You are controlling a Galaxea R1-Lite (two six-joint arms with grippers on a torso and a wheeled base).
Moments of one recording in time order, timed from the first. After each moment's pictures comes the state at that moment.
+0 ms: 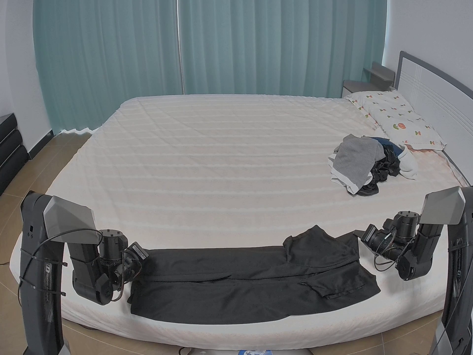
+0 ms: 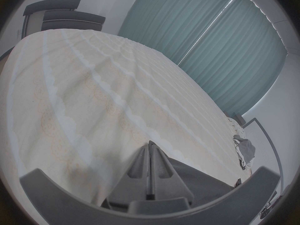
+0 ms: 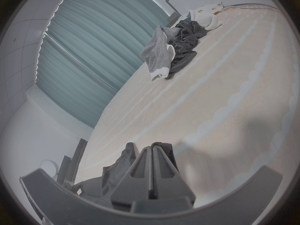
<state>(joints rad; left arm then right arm) -0.10 2.50 -0.56 -1.40 0.11 -0.78 -0.06 2.50 -0.66 -1.43 0.35 0.68</state>
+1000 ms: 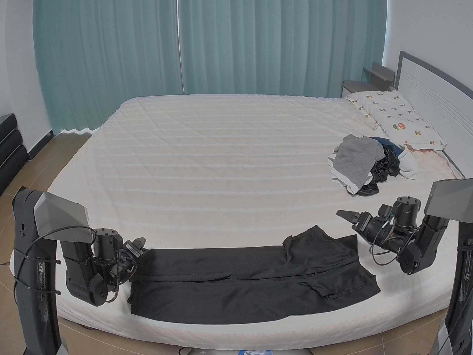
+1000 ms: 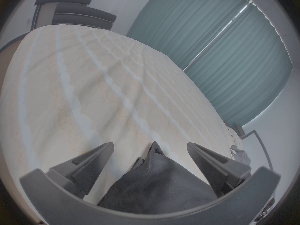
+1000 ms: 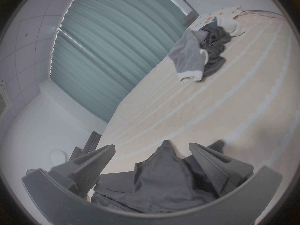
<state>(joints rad) -0.10 2.44 -0.49 -1.39 0.14 -0.89 0.03 2.33 -0.62 -1.38 0.39 0.68</state>
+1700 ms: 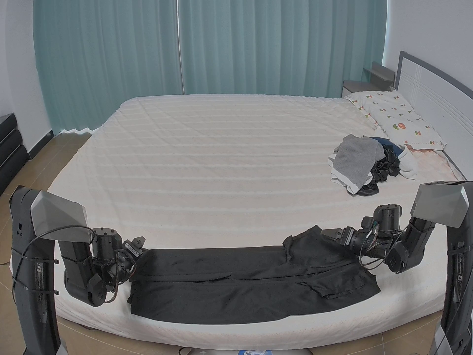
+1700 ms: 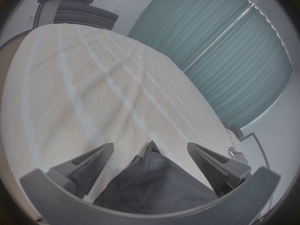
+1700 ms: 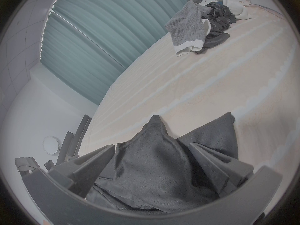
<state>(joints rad) -0.10 2.42 -0.47 -1.40 0.14 -0.91 0.09 2.42 -0.74 -1.13 0.38 0.57</state>
